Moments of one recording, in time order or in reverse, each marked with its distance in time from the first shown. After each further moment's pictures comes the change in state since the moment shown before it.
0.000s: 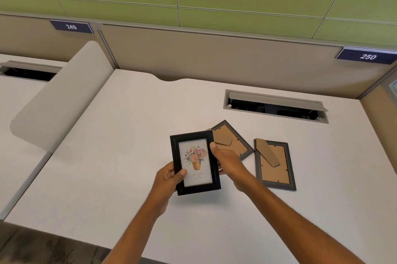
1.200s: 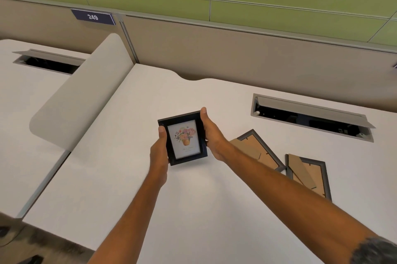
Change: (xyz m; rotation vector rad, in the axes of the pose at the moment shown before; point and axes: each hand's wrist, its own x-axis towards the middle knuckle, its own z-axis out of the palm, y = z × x) left_hand 0.092 0.086 -0.071 -0.053 0.367 0.043; right_hand 0.131 -0.104 0.113 0.190 -0.137 -0.012
